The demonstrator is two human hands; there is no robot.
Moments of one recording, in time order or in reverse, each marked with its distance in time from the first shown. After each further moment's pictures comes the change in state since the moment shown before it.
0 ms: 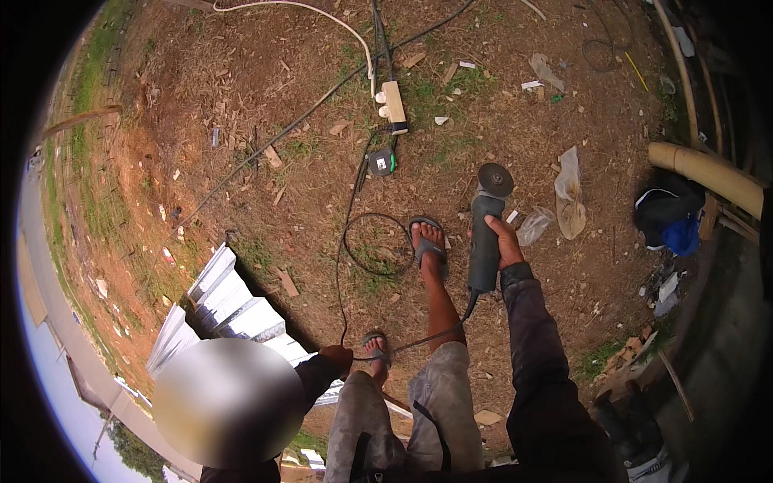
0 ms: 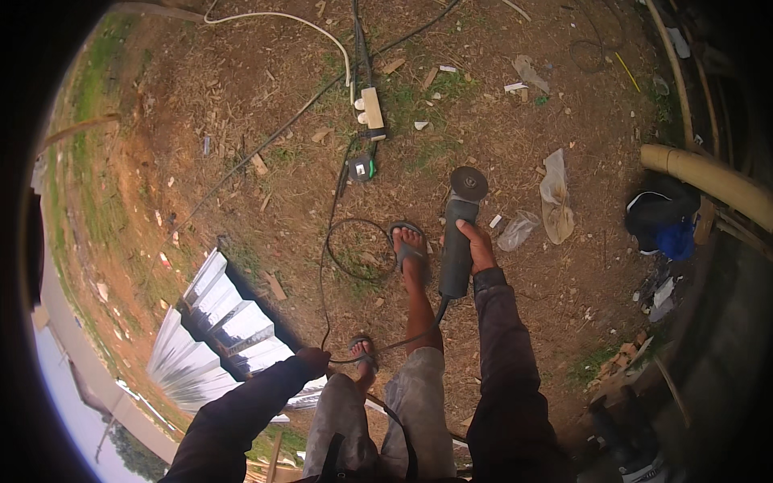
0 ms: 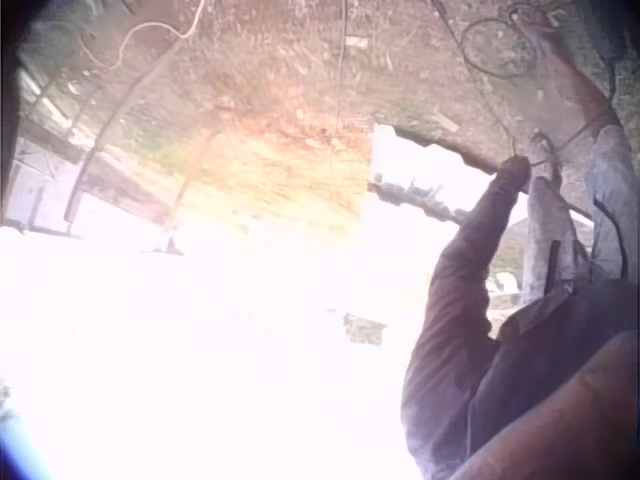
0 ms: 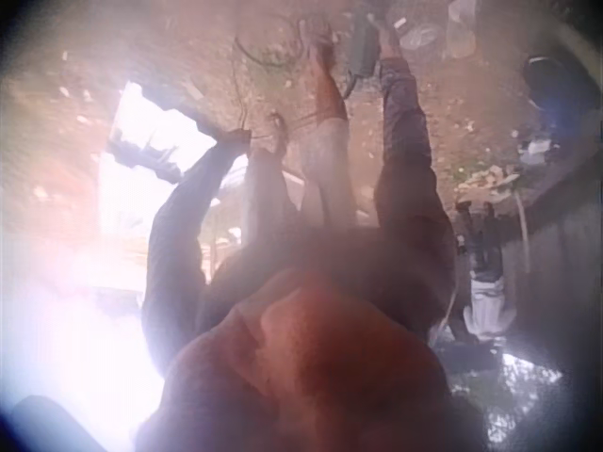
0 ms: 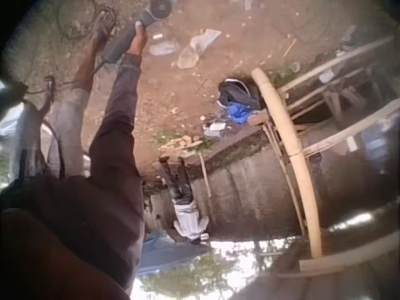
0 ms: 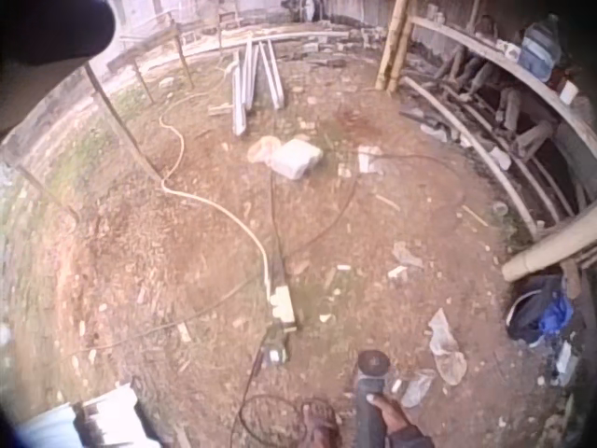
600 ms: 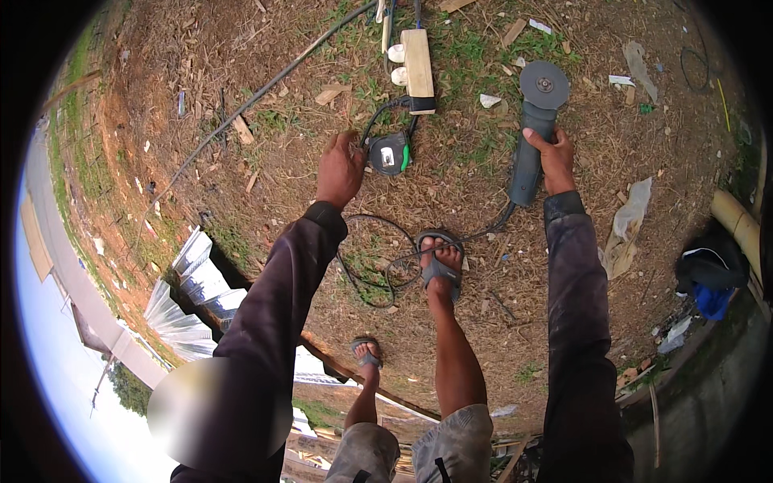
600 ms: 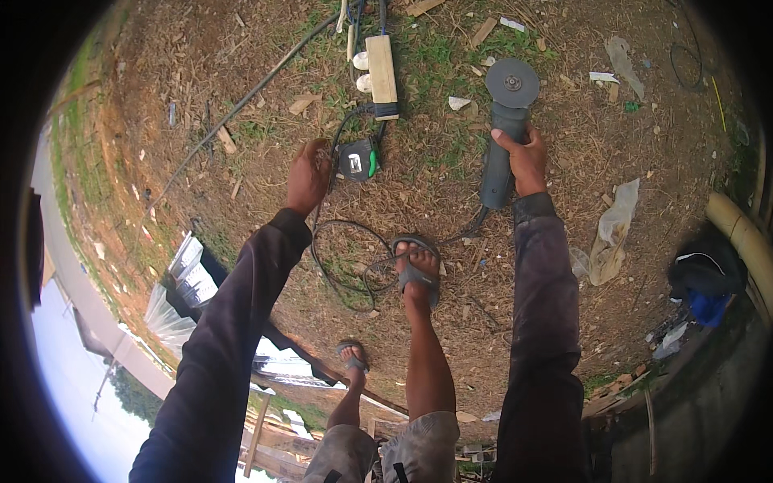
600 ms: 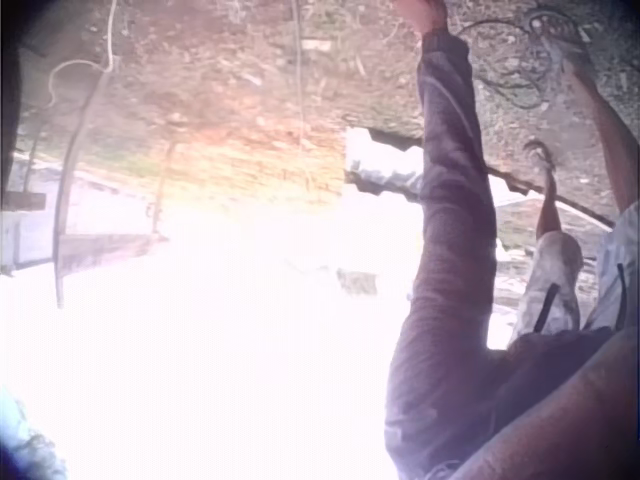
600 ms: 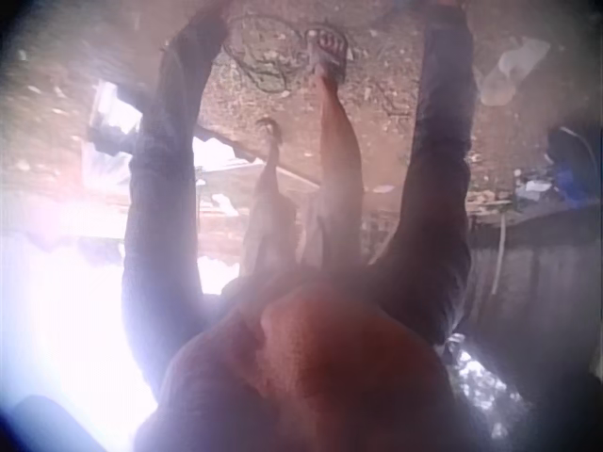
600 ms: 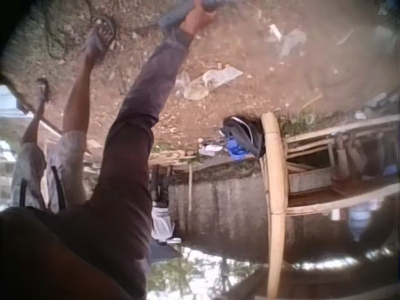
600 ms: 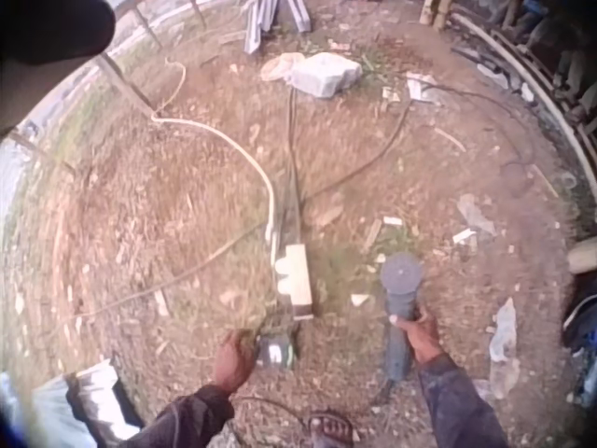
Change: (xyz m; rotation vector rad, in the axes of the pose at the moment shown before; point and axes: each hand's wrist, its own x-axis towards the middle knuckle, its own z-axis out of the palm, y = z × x) left_hand 0.248 -0.083 -0.353 -0.509 1.473 0.070; right_hand 0.287 -0.083 -0.017 -0.550 0.272 -0.395
